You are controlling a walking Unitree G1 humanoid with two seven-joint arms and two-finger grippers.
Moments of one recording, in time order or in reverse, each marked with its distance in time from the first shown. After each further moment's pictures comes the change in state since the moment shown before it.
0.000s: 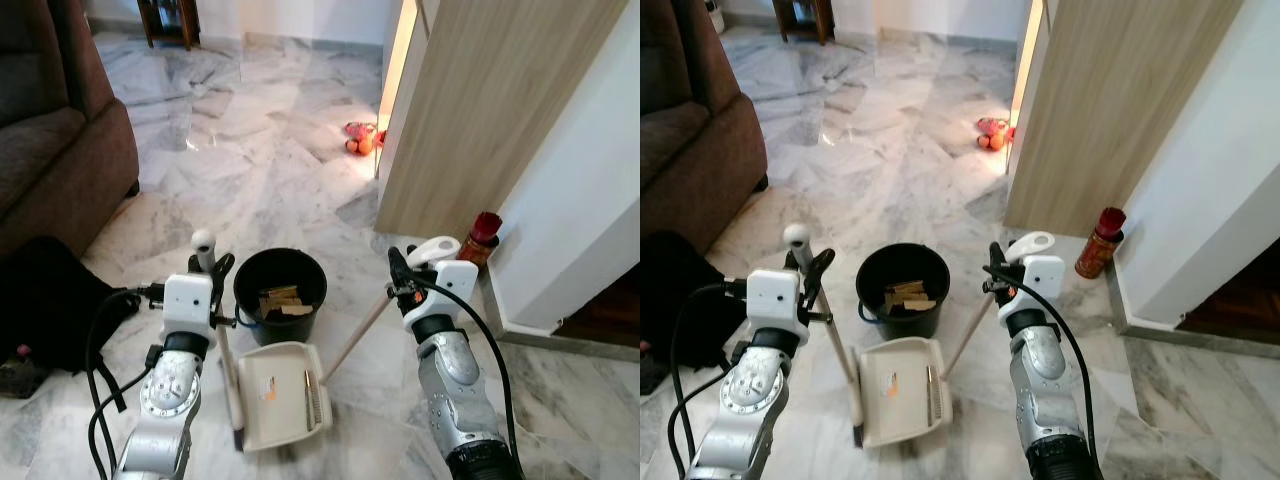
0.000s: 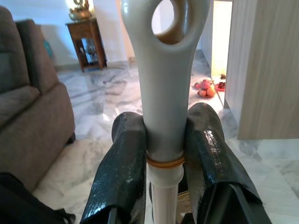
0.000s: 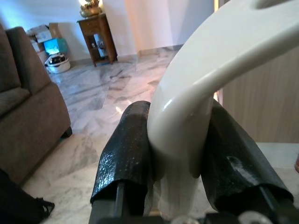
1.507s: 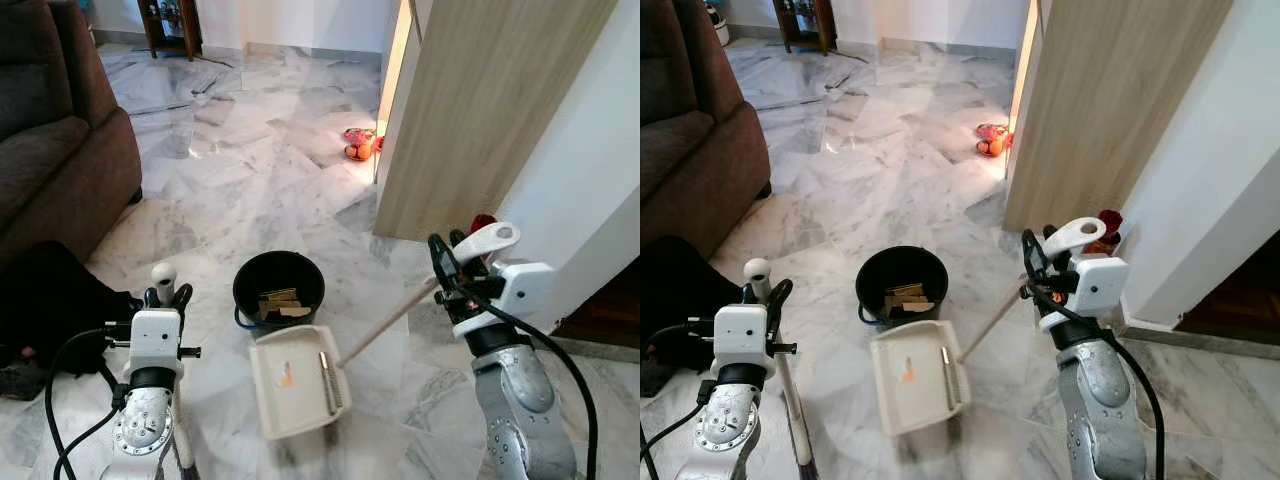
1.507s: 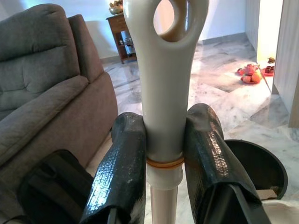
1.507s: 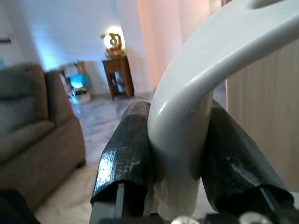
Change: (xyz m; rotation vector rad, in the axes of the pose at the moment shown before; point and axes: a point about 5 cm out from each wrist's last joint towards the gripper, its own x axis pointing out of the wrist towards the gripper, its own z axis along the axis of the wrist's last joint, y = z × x) left arm -0.021 0.027 -0.025 0.092 0.060 0.144; right arm -0.041 -0.012 0.069 -0.021 -0.170 0.080
